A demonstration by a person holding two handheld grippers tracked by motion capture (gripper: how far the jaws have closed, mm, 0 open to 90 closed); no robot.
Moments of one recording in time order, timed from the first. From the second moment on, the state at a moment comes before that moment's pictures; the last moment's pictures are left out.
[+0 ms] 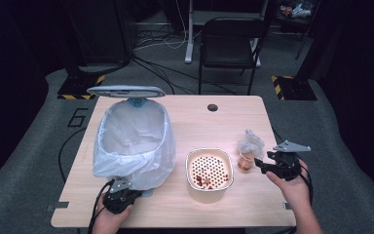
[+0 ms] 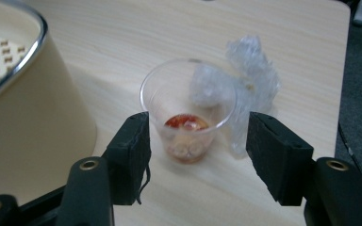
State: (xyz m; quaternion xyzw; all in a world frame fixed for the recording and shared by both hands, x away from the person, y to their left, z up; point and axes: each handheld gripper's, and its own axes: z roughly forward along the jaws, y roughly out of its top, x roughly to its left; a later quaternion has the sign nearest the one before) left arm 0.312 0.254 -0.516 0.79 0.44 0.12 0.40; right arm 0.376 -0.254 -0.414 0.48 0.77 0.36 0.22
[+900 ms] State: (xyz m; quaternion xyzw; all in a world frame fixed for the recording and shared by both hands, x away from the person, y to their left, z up) left arm 0.312 0.254 -0.517 0.79 0.44 0.12 0.41; right arm 0.459 -0.261 -0.420 0.51 0.76 0.32 0.23
